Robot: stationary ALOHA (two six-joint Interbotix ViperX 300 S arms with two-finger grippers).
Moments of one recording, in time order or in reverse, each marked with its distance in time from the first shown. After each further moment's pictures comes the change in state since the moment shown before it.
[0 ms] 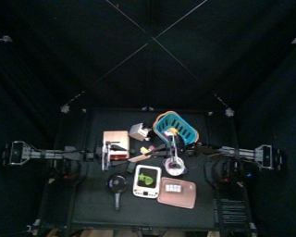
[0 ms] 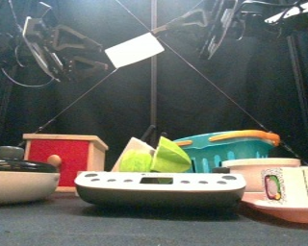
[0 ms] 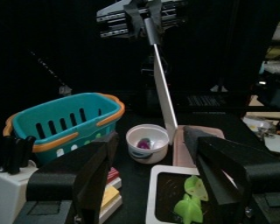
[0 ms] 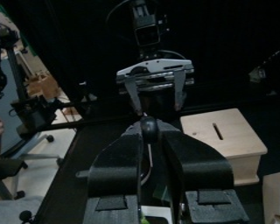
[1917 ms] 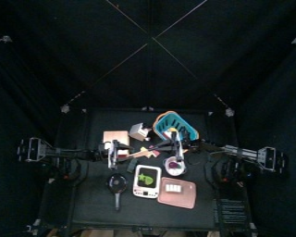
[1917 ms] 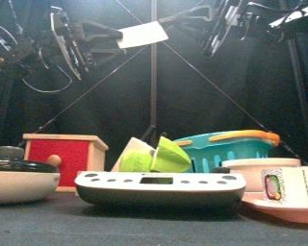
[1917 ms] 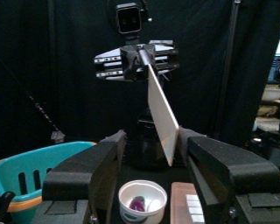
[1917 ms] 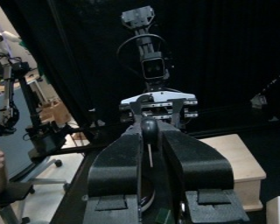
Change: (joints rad) left arm -0.018 0.241 -0.103 -0.081 -0.394 0.000; right arm -0.081 -0.043 0.025 0.031 -0.149 -0.002
